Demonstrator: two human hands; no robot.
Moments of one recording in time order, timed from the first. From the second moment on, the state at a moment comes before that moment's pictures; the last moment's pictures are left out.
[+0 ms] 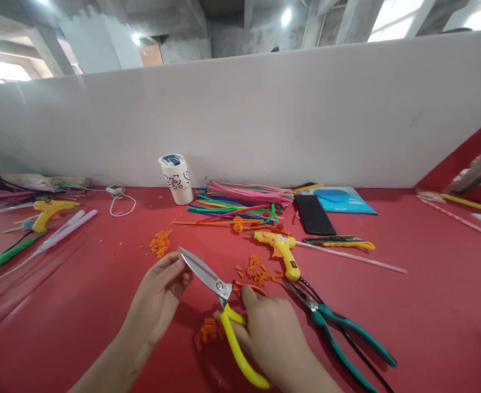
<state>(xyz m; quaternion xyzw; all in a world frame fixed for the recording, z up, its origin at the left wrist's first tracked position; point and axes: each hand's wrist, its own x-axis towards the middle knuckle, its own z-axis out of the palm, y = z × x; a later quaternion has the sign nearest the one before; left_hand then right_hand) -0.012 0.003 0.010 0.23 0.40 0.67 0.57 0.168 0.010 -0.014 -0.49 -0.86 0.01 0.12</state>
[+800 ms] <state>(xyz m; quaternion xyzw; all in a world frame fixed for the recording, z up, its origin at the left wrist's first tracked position) -0.012 0.005 0.009 0.22 0.39 0.68 0.58 0.168 0.010 -0.015 -0.48 -0.87 -0.02 0.13</state>
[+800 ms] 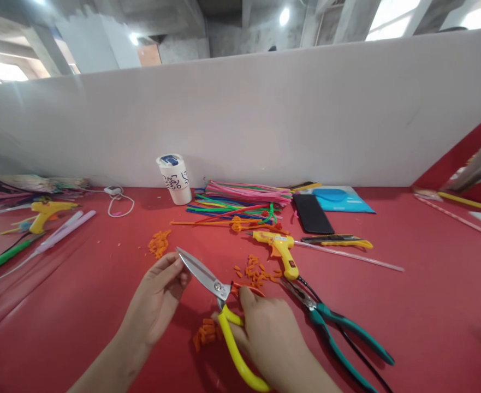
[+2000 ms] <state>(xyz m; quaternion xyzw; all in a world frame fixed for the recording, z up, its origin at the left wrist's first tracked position) 0.013 -0.010 0.000 0.36 0.44 0.41 0.71 0.159 0.007 0.010 -0.49 -0.63 0.53 0.28</state>
